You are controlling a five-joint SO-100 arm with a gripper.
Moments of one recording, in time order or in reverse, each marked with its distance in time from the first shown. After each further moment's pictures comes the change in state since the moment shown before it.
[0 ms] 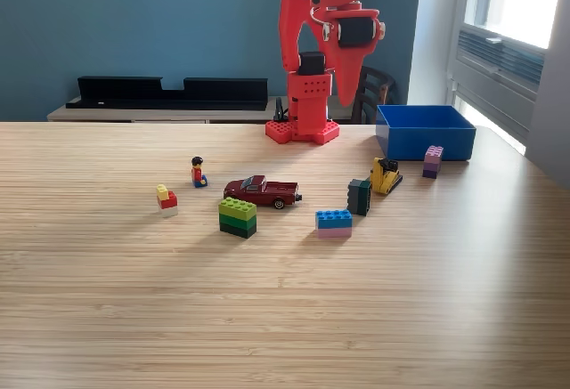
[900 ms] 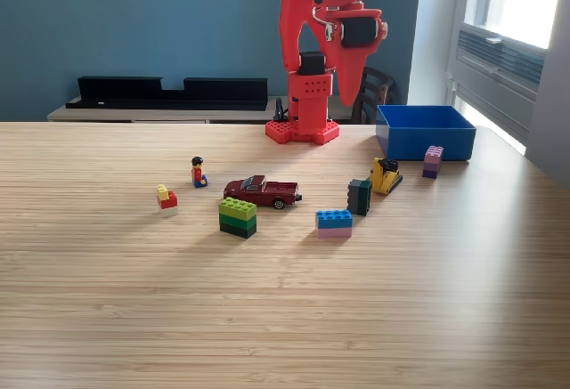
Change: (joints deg) arm -1.0 0.0 0.0 0.0 -0.1
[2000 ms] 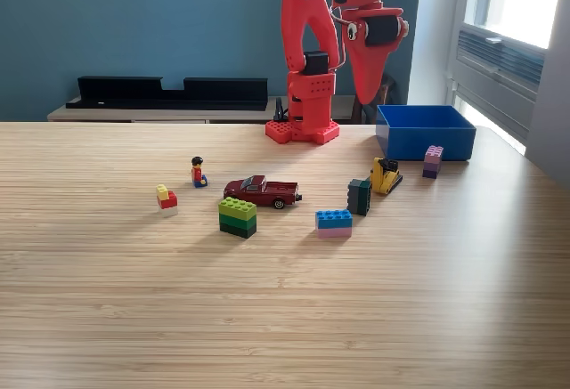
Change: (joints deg) arm -7.3 0.0 0.0 0.0 0.4
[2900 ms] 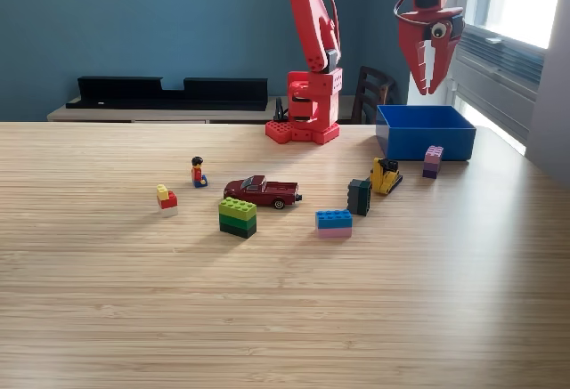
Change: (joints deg) arm -37.5 0.0 2.2 -4.7 6.4
